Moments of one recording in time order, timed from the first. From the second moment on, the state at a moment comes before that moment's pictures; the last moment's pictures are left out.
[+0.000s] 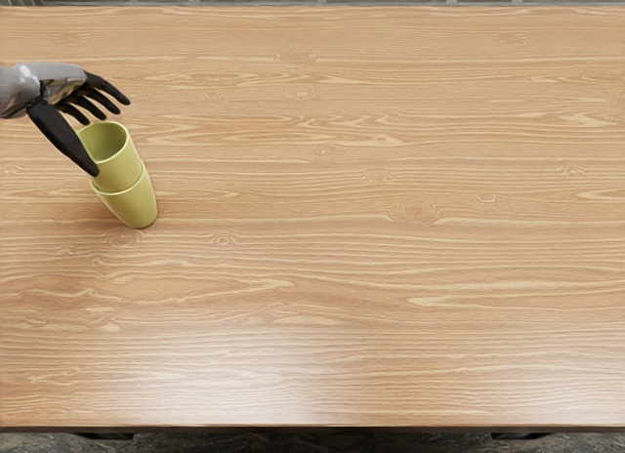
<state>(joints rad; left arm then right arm) -1.12 0.91 -0.53 -1.43 0.81 -0.36 0.61 -0.02 0.00 0.17 0.12 0.04 0.12 -0.43</state>
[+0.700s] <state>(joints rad) -1.25 0.92 -0.54 -1.43 0.45 -0.43 0.61 -0.02 0.00 0.18 0.12 0.04 0.12 -0.43</state>
